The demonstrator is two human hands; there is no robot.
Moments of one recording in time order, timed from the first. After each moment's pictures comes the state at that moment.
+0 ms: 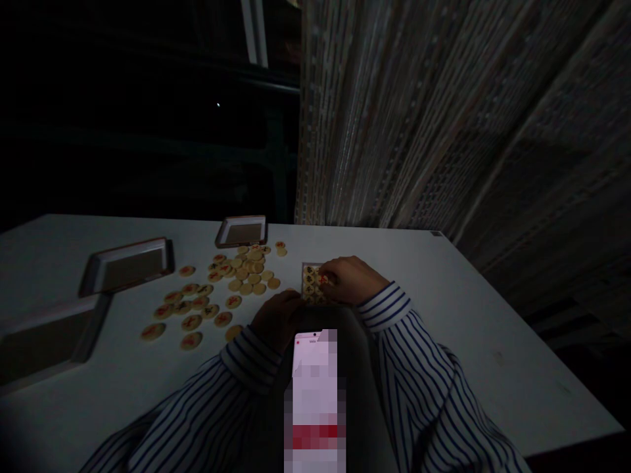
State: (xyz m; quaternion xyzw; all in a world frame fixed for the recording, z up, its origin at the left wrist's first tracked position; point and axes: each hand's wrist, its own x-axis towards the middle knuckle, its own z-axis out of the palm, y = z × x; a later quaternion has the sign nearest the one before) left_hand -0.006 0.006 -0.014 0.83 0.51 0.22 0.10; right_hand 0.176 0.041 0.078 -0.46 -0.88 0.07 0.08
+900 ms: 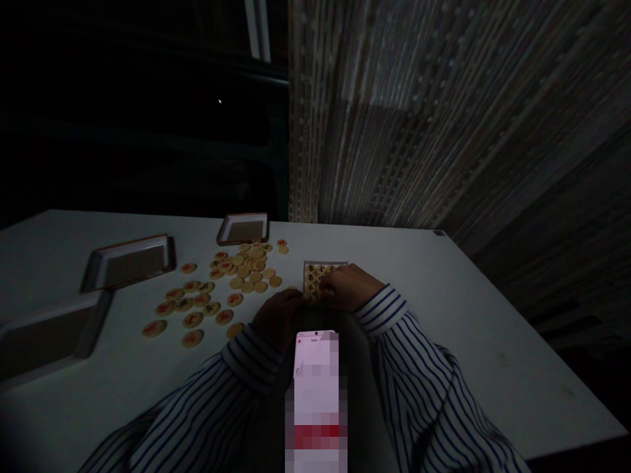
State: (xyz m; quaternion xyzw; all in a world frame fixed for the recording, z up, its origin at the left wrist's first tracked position) left_hand -0.003 0.003 -0.010 0.82 0.51 0.22 0.10; right_hand 0.173 0.042 0.064 -0.41 -0.91 0.04 -0.03
